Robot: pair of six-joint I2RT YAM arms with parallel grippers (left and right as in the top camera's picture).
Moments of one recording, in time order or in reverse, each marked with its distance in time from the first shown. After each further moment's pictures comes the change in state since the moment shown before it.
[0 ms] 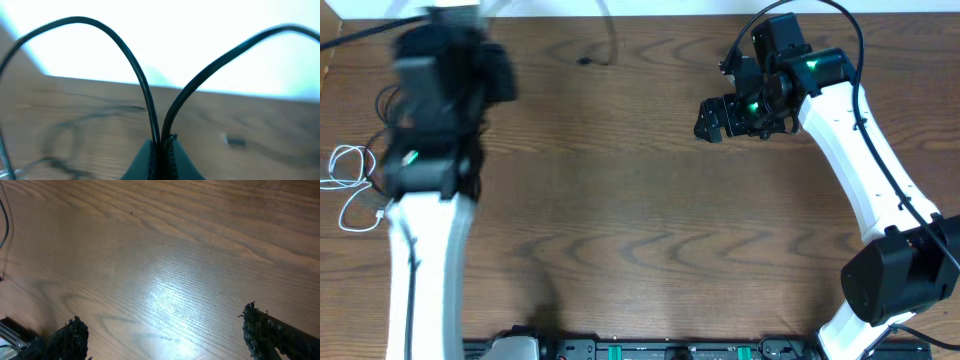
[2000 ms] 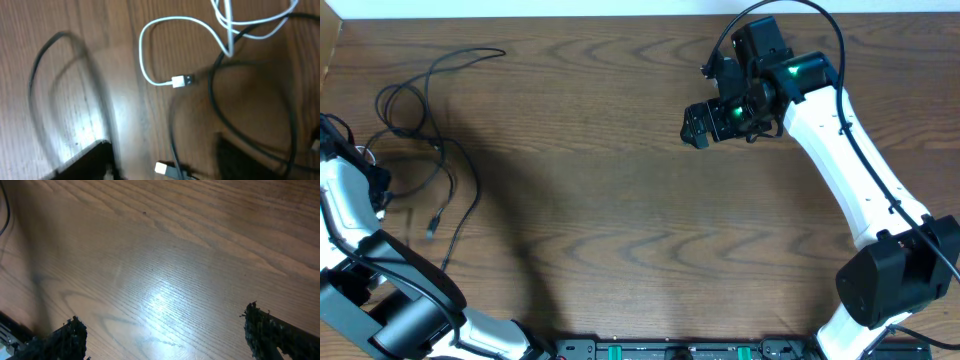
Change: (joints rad) left arm 0.648 0.489 -0.051 -0.282 -0.245 -0.595; right arm 0.065 0.000 0.000 0.029 0.023 -0.015
